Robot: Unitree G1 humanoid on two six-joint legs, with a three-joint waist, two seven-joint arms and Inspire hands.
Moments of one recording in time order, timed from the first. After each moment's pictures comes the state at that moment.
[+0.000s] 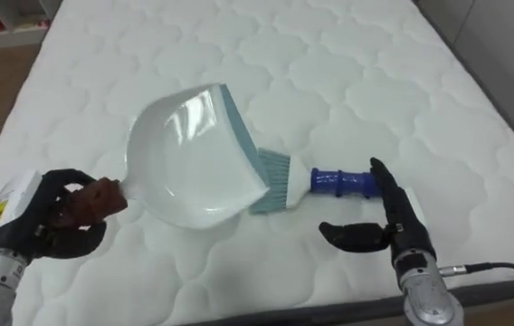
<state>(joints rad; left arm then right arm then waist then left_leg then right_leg) 0.24 0.43 0.03 0.09 0.54 -0.11 0.13 0.12 -0.36 0.07 0.34 0.03 -0.13 -0.08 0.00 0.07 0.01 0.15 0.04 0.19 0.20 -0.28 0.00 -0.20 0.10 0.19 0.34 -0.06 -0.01</state>
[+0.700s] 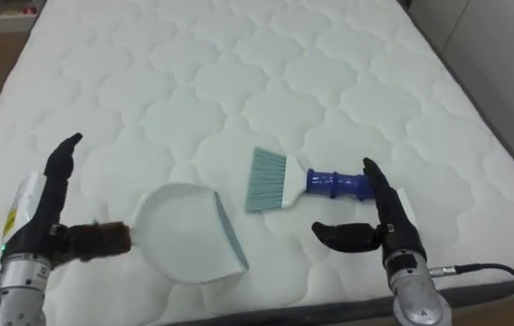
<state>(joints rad) 0.24 0.33 -0.02 0.11 0.45 -0.13 0.30 0.12 -0.33 0.07 0.34 0.03 -0.13 -0.12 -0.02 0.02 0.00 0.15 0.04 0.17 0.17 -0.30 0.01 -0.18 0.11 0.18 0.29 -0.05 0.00</state>
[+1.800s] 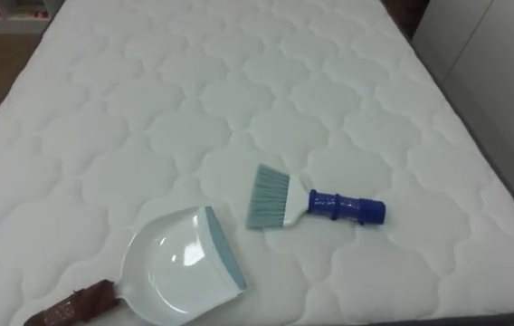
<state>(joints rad) 0.36 0.26 0.22 0.86 0.09 -0.08 0.48 0.21 -0.28 -0.25 1.16 0.37 -0.03 -0.23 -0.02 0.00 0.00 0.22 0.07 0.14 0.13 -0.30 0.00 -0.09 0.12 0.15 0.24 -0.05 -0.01</state>
